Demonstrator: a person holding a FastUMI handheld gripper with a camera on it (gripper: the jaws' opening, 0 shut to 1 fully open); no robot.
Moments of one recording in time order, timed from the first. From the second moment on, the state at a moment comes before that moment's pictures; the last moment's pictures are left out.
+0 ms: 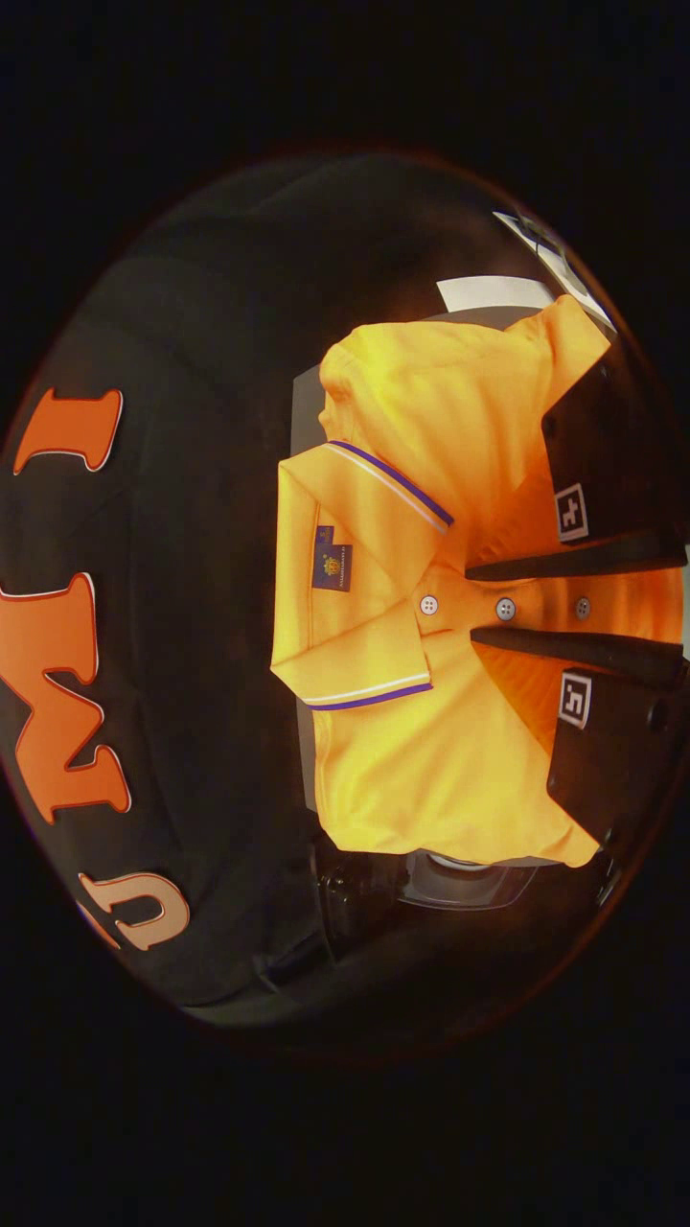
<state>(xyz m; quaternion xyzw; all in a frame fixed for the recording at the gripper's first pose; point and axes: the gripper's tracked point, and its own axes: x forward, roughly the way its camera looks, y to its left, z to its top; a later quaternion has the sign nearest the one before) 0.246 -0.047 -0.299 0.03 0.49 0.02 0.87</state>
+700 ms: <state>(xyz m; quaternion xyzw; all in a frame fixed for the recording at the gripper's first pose) 0.248 -0.045 -0.288 0.00 0.44 0.02 0.90</state>
